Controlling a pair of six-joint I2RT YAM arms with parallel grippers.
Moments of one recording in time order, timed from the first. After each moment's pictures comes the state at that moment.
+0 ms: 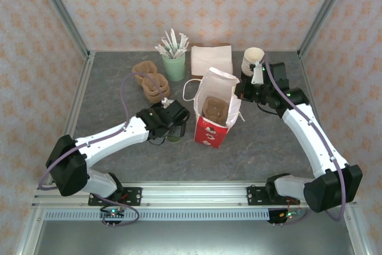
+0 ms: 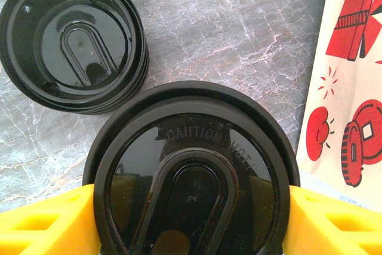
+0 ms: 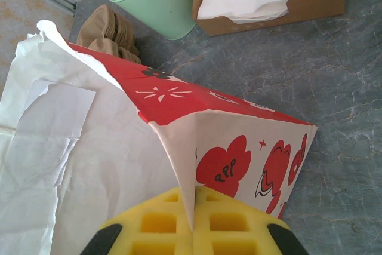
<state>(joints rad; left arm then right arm) -0.80 1.42 1.05 -0.80 -0.32 -0.67 0.25 1.23 1.21 -0.71 -0.37 0.46</state>
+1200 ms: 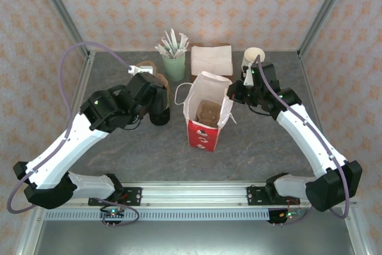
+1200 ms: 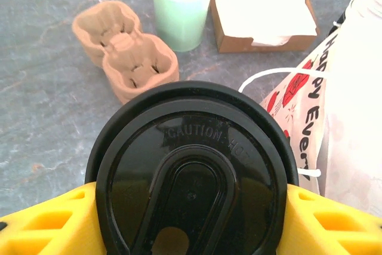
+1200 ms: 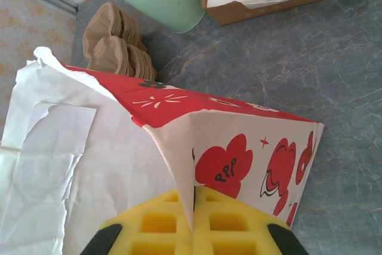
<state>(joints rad) -0.80 1.26 1.68 -1.27 -0.50 -0.64 0.37 1.24 1.21 -0.69 -0.28 0.62</state>
